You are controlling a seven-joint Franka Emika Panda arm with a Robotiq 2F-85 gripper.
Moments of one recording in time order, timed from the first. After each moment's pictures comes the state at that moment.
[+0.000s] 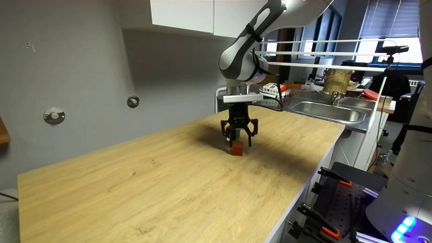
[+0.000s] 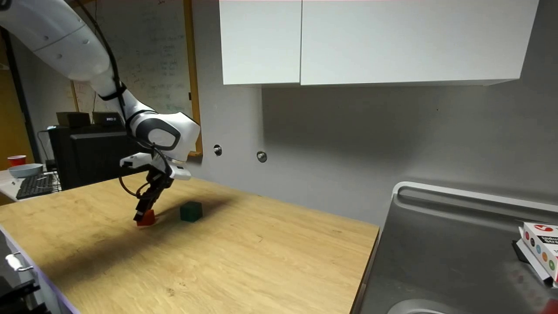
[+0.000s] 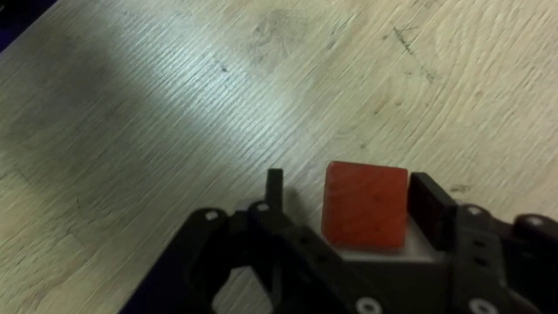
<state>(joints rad) -0.01 0.32 -0.01 -2.14 0.34 2.03 0.63</state>
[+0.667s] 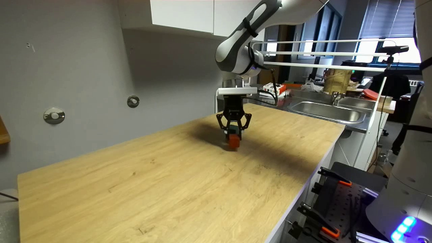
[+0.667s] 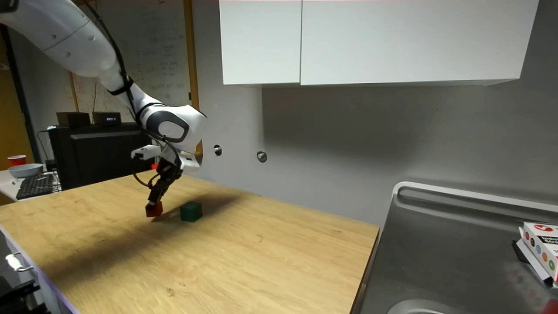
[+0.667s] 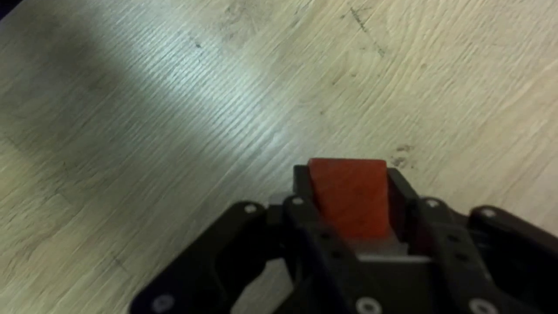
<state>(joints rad) -0.01 0.34 -0.03 -2.03 0.34 1.98 0.63</state>
